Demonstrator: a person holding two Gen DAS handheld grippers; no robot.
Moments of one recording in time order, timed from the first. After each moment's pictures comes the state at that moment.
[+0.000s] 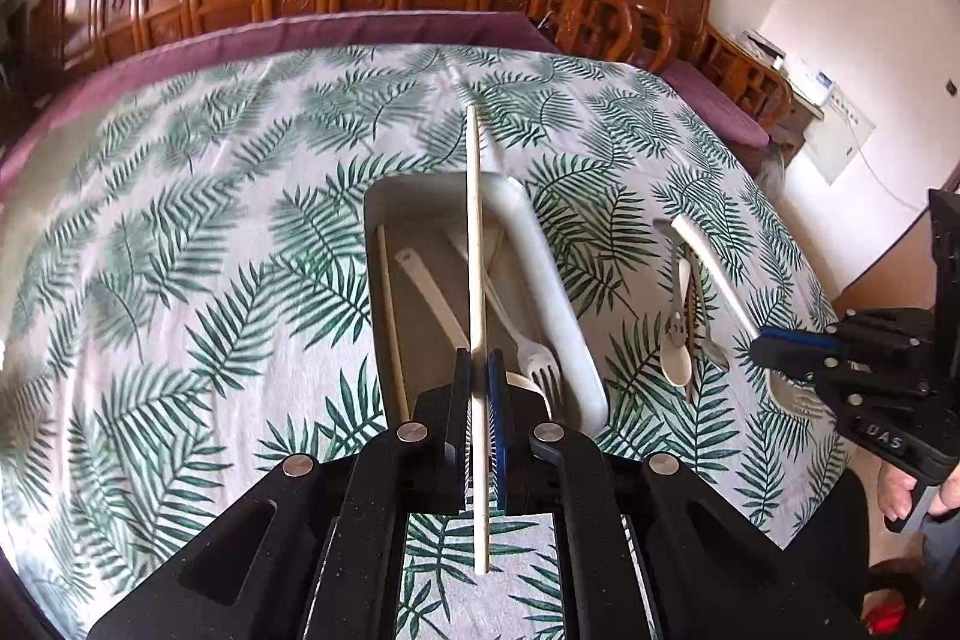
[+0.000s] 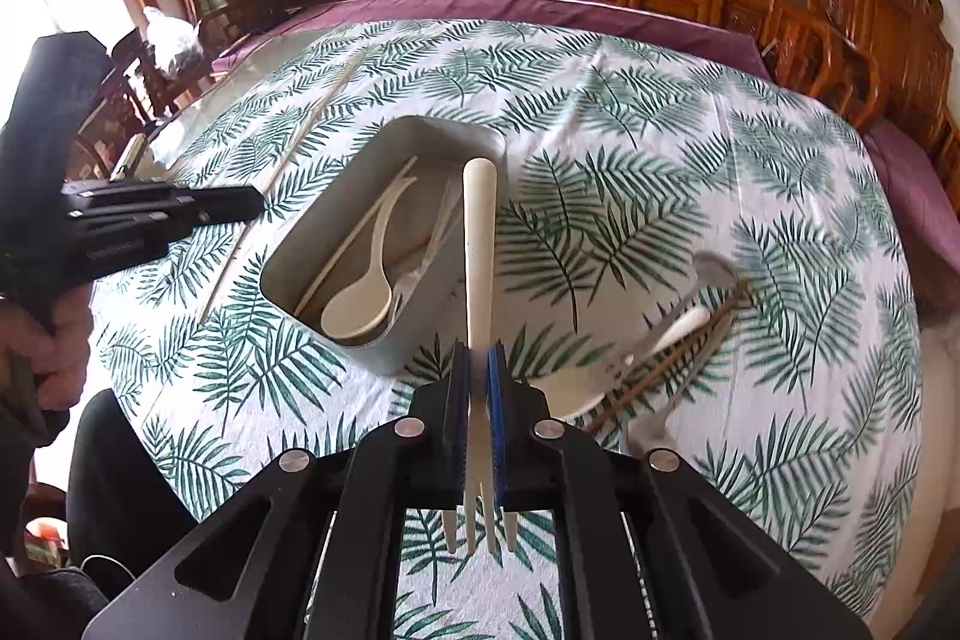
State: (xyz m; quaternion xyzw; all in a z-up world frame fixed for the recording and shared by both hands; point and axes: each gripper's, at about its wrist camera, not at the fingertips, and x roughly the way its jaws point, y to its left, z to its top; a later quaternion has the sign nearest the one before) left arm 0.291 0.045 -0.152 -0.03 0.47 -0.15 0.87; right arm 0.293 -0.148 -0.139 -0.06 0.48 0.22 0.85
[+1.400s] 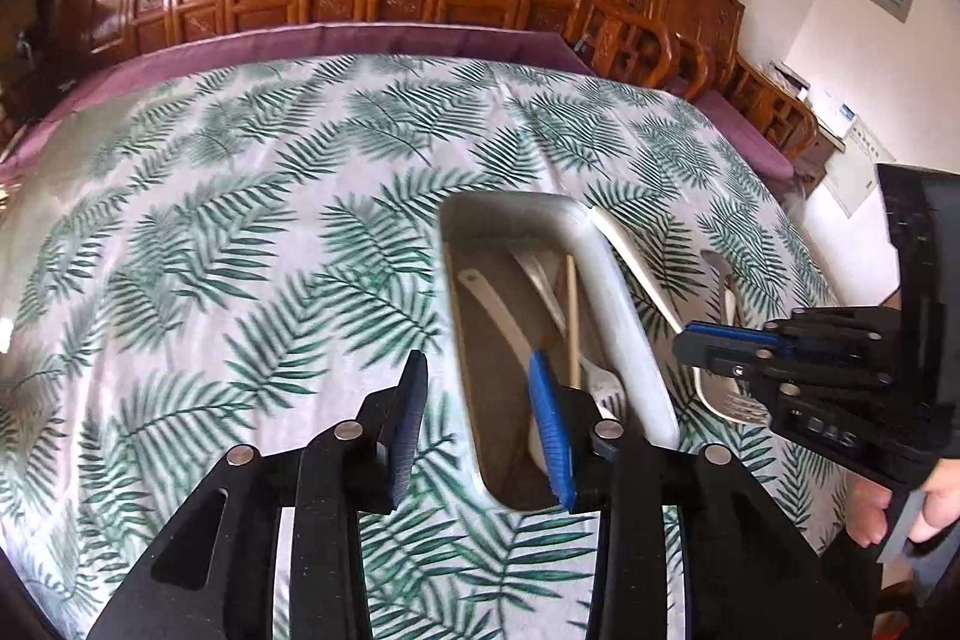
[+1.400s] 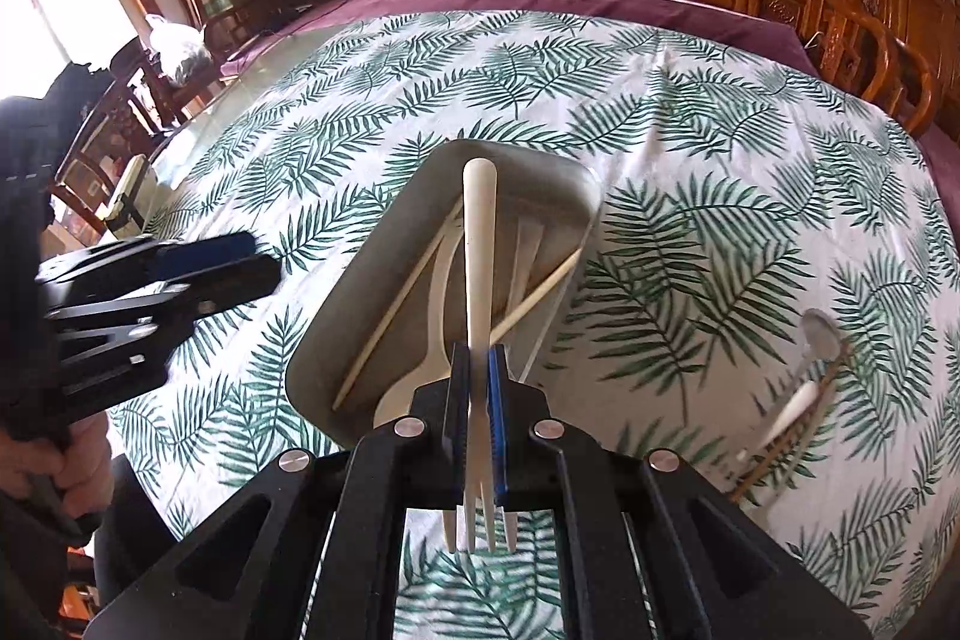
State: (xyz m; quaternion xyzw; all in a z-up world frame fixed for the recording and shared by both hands) left arm 0.303 0.083 -0.157 -0.05 0.45 -0.12 0.88; right arm 0.351 -0.073 -0.170 -0.03 0.51 0.24 0.83
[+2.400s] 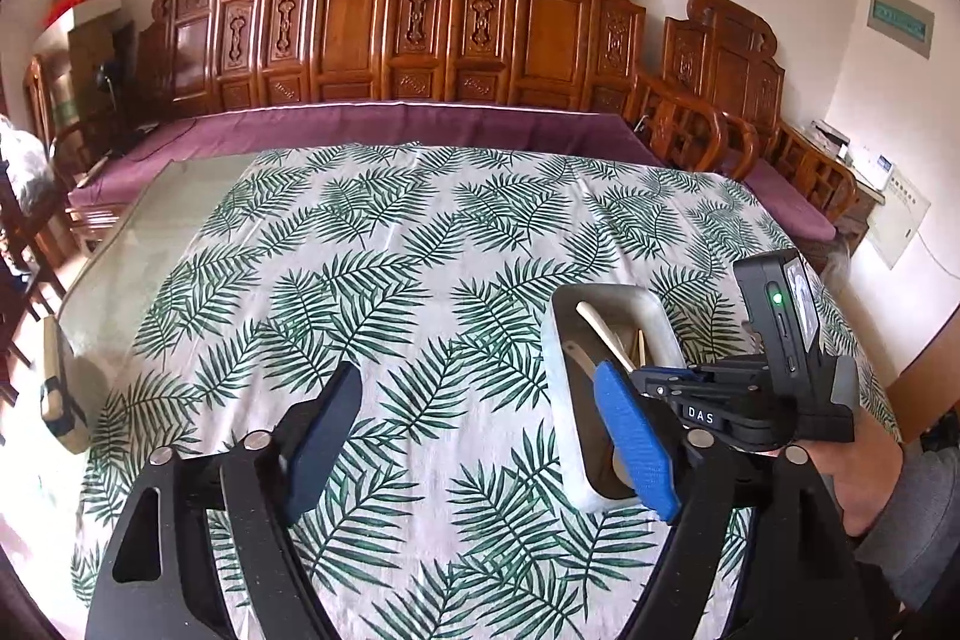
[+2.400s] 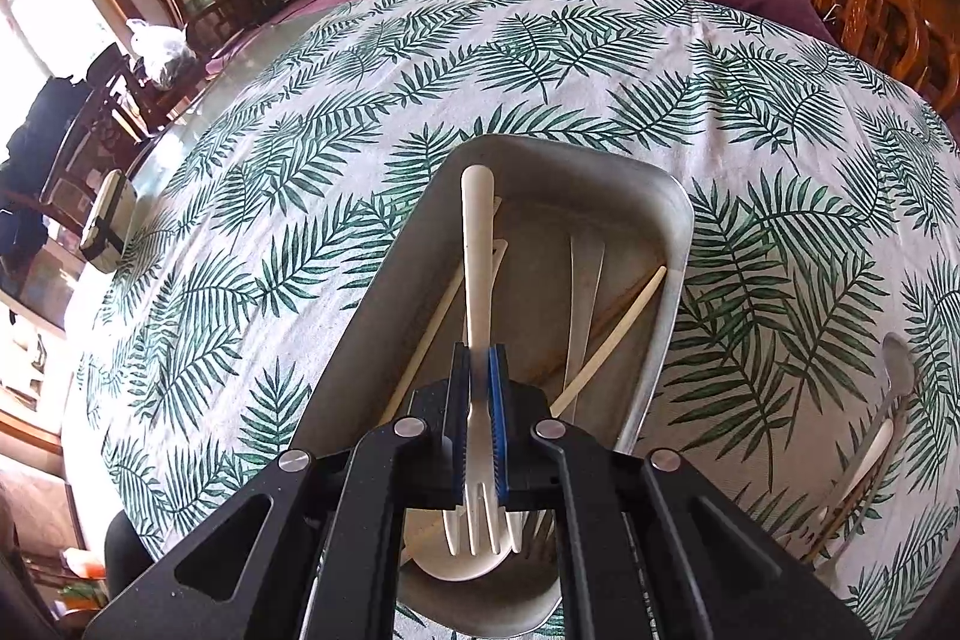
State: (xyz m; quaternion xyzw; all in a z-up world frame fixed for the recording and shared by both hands) left arm 0.260 0.143 -0.087 -0.03 0.37 -0.04 0.93; right arm 0.390 -0.028 -0.202 -0.02 0.53 0.23 0.82
